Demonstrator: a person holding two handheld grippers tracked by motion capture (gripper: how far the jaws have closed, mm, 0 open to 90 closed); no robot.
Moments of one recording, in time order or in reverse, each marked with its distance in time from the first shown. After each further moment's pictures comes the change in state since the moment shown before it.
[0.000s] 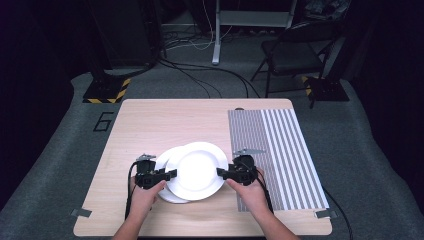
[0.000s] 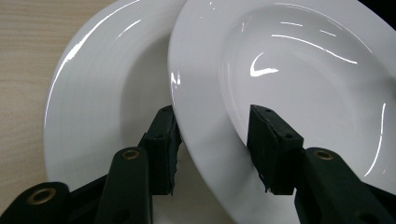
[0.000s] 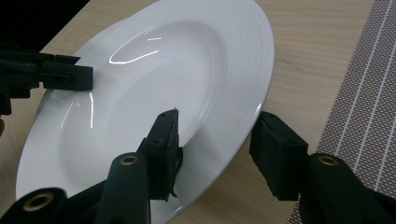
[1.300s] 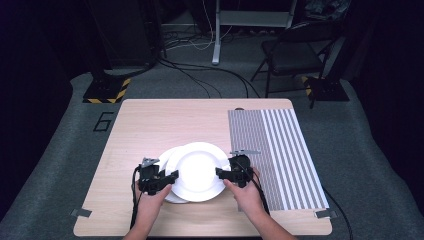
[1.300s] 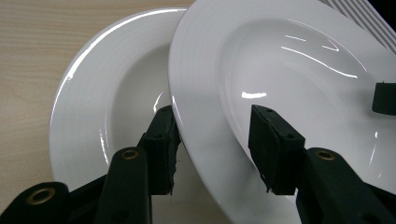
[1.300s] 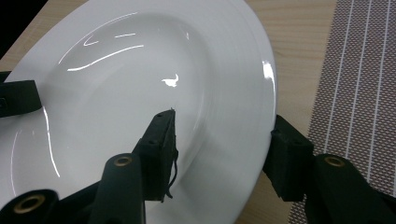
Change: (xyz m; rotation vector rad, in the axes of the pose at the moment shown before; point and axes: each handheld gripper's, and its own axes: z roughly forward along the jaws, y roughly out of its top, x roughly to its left) left arm -0.038 -0.007 -0.014 -0.063 0.155 -0.001; right arm 0.010 0.000 0.010 0.016 -0.126 0.087
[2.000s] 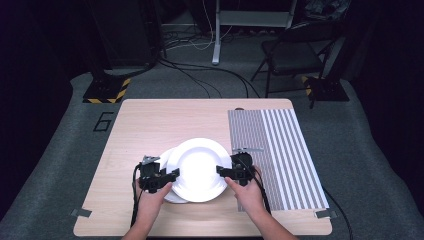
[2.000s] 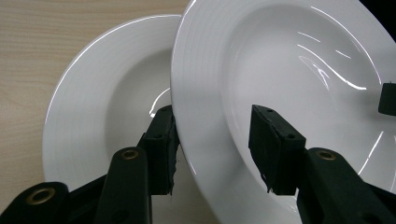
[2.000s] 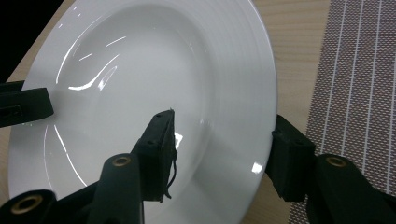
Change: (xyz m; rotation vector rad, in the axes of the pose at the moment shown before) left arm -0.004 0.007 -0.001 0.005 -0.011 -0.018; right arm -0.001 0.007 -0.009 -0.002 0.013 0.043
